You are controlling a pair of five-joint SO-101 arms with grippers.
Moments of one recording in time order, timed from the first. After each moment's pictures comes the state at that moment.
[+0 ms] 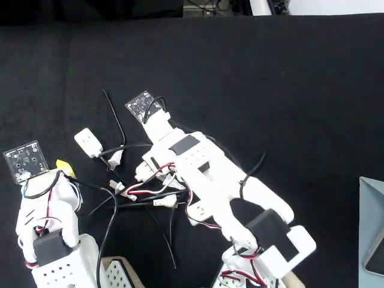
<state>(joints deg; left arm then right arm) -27.6 -101.7 82.6 61.1 -0.9 -36.1 -2.3 37.1 40.5 5.1</state>
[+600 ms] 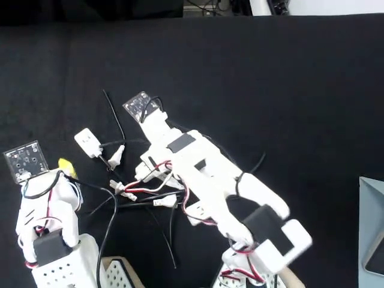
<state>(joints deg) -27.6 -101.7 82.6 61.1 -0.9 -36.4 0.6 34.9 41.2 5.1</state>
